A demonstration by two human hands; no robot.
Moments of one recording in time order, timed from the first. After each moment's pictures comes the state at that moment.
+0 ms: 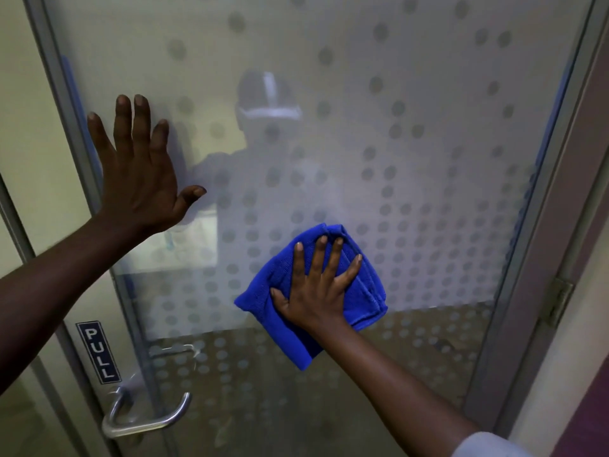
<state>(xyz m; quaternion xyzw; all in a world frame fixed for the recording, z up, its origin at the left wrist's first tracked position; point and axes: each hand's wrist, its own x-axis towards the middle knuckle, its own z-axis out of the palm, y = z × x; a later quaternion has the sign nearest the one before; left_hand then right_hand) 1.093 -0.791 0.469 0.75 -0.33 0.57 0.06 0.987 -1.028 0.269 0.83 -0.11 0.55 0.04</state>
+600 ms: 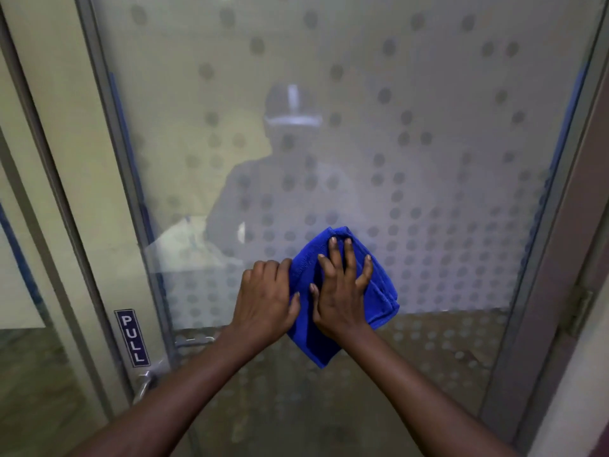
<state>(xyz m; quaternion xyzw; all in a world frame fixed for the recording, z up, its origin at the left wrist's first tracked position) 0.981 -0.876 0.318 0.84 -0.37 0.38 0.10 0.949 -1.034 0.278 0.85 -0.02 0.53 -0.02</state>
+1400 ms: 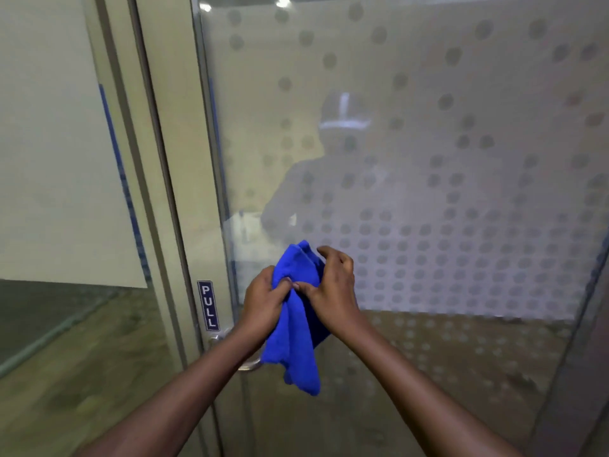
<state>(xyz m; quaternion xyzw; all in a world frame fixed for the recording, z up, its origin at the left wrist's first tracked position) 0.949 -0.786 0.320 0.76 -0.19 0.11 0.61 0.924 -0.923 0.322 0.86 -0.01 0.30 -0.41</state>
